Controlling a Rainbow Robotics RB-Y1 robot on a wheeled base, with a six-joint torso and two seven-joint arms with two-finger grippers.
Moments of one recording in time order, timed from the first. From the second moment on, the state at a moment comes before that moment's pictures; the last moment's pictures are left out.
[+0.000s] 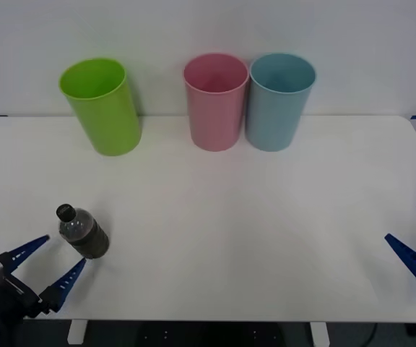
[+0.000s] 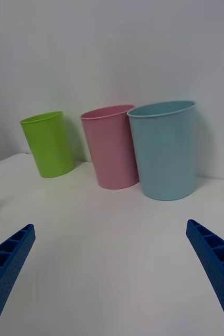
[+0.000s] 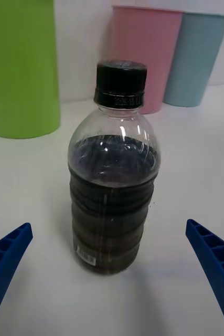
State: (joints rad) right arm 0.35 -0.40 -0.52 -1.66 0.96 -1.22 0.00; left arm 0.32 0.34 0.34 -1.46 -1.07 -0.98 -0.27
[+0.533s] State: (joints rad) right arm 0.35 -0.40 -0.52 -1.66 0.96 -1.22 0.00; left arm 0.22 0.29 0.32 -1.39 -1.13 -0.93 -0.28
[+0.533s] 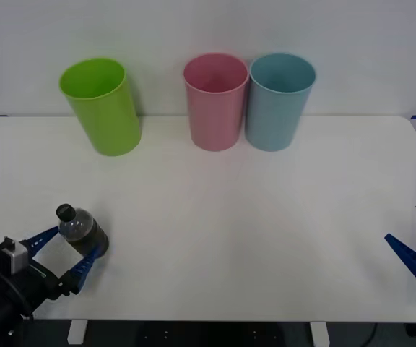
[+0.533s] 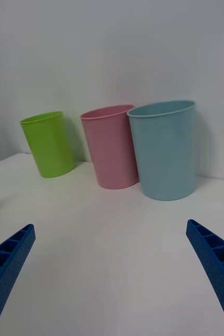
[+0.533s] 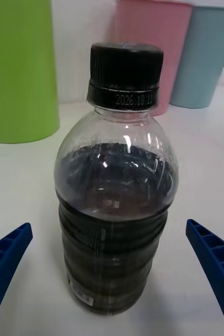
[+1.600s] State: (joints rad) right arm 0.35 -0.40 -0.52 -1.66 0.96 -1.22 0.00; left arm 0.15 0.29 0.30 -1.32 -1.14 -0.93 -0.30
